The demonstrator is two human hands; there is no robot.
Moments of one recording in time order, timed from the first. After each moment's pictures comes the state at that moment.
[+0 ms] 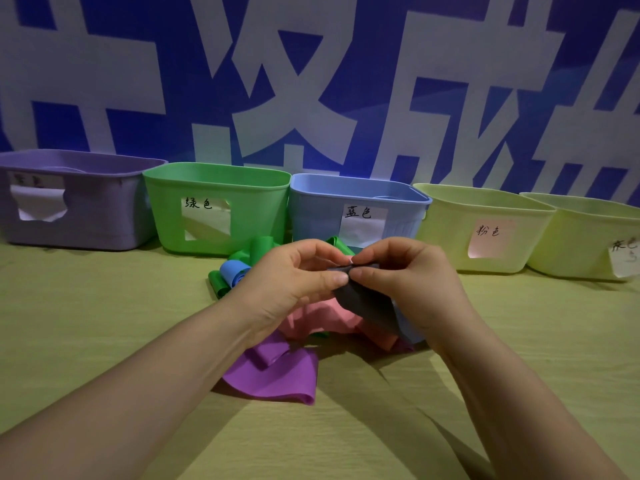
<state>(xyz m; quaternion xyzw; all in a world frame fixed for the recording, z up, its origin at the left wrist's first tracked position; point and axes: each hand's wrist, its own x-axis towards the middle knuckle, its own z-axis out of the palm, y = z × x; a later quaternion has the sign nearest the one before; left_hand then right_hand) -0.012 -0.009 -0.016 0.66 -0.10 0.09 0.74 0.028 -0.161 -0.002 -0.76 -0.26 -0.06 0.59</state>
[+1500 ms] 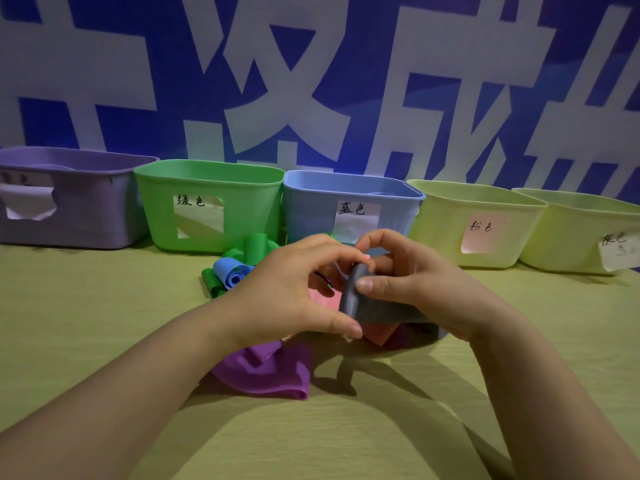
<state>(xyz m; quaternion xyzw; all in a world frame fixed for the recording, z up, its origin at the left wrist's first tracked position) -0.022 -0.006 -0.009 0.86 -0.27 0.18 0.40 0.023 -0.185 0.016 -0.73 -0.34 0.18 0.56</state>
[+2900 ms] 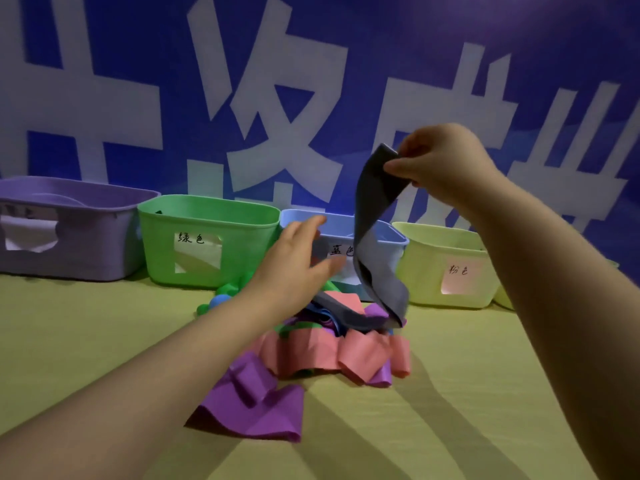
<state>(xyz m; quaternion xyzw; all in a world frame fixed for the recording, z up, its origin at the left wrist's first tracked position) 0.021 -0.007 0.026 0.86 -0.08 0.33 0.37 0.057 -0.168 0.158 -0.88 -0.25 -0.26 0.31</state>
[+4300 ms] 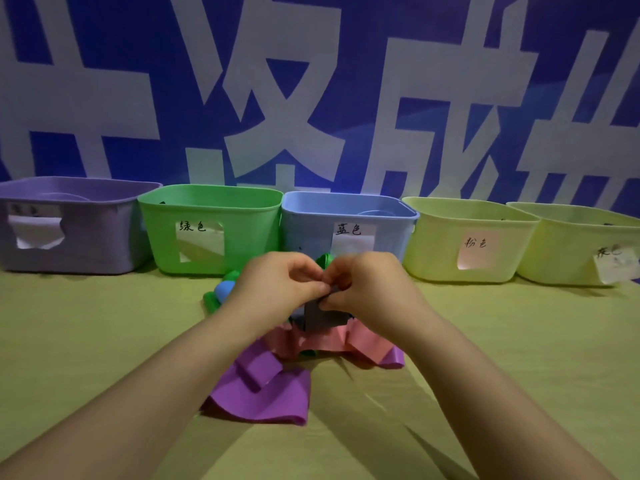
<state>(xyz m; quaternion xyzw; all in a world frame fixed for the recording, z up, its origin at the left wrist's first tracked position) 0.005 -0.003 -0.001 0.85 -0.02 0.19 0.49 0.036 -0.144 0.018 -0.90 -0.33 -0.12 0.24</state>
